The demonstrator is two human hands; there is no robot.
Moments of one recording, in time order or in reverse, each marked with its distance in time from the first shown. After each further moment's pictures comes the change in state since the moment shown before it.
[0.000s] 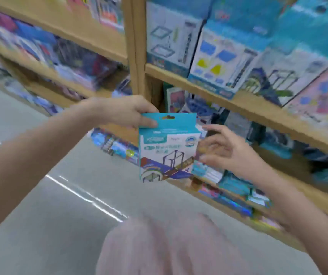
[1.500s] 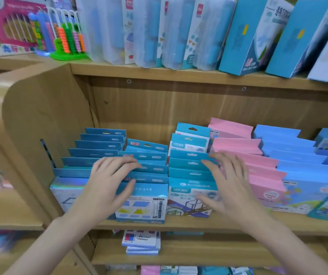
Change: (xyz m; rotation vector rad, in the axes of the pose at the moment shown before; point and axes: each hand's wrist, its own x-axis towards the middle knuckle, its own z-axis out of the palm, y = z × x) left_hand 0.122 0.094 -0.090 0.488 0.763 0.708; right_hand 0.028 -0.039 -0.164 -1.216 0.813 -0.083
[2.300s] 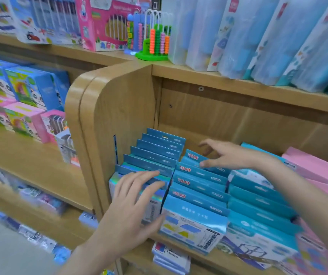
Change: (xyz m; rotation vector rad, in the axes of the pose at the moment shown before) left_hand -0.052 -0.013 -0.007 0.101 0.078 -0.229; right_hand 0.205 -0.052 0.024 0.421 -0.733 -0.258
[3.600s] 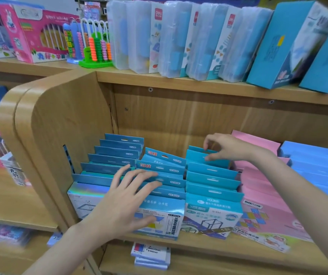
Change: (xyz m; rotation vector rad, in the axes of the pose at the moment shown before) left_hand 0.043 0.019 0.023 0.169 -0.193 0.355; right_hand -0.074 0.078 -0.006 -0.028 0.244 0.130
